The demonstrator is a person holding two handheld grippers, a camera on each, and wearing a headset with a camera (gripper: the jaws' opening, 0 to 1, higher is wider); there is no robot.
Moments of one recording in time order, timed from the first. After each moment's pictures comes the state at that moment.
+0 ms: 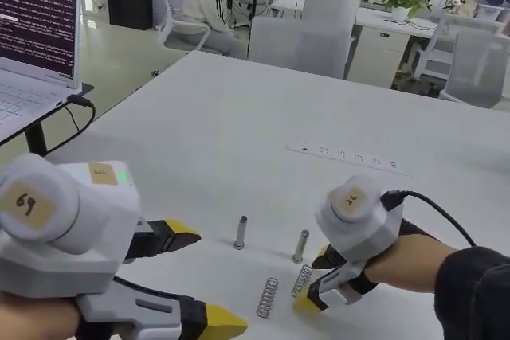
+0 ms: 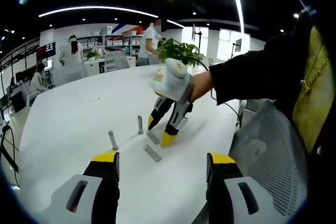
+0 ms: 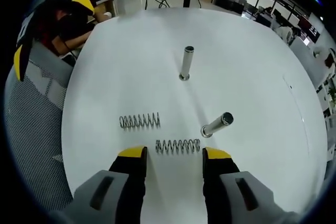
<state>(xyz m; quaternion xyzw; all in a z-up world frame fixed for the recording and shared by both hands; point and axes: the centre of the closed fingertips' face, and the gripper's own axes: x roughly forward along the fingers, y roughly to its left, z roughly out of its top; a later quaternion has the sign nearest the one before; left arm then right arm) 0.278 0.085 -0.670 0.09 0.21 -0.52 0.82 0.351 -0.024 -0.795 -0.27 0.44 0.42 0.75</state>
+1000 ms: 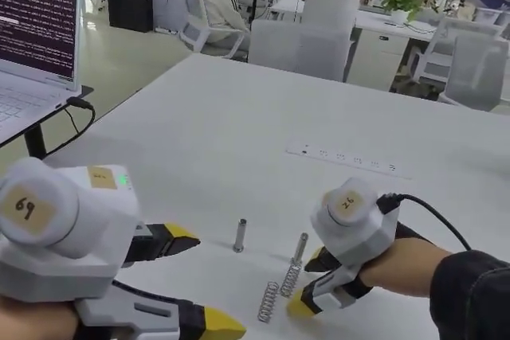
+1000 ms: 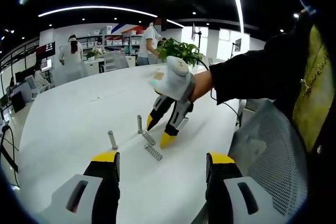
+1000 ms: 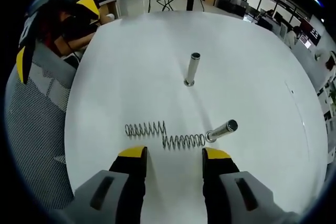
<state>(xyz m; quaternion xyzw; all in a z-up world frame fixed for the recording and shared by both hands) 0.279 0.085 -0.671 0.09 0.21 -0.52 0.82 0.349 -0.017 -0.789 -0.27 0.43 0.43 0.75</state>
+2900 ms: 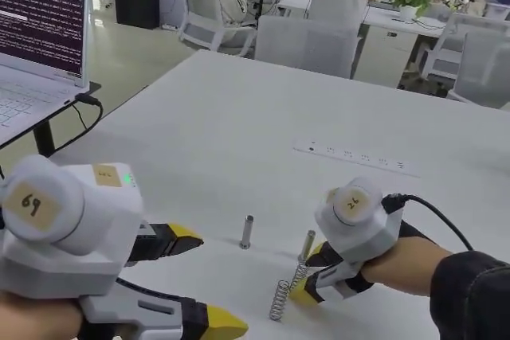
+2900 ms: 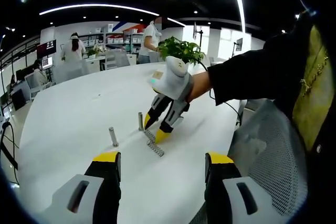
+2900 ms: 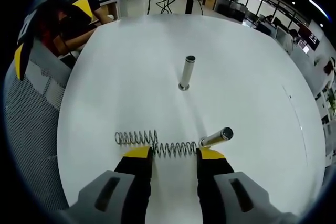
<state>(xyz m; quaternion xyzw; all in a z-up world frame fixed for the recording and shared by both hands) 0.278 0.089 -0.675 0.09 0.22 -0.52 0.82 0.361 -0.014 -0.794 -0.28 0.41 0.43 0.76</state>
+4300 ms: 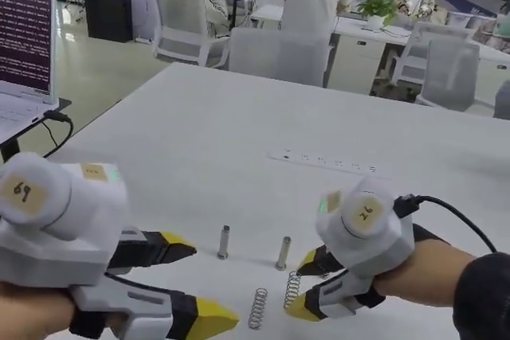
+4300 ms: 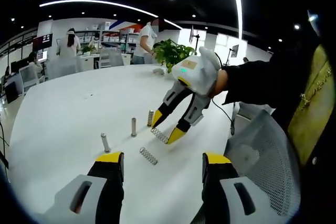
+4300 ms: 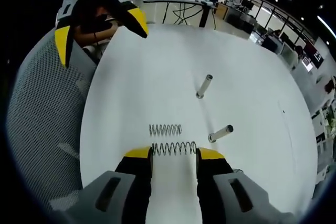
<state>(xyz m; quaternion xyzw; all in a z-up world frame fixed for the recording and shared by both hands) 0.287 0.071 -0.665 0.05 0.23 -0.54 0.80 0.316 -0.017 -0.743 -0.31 0.36 0.46 0.75</state>
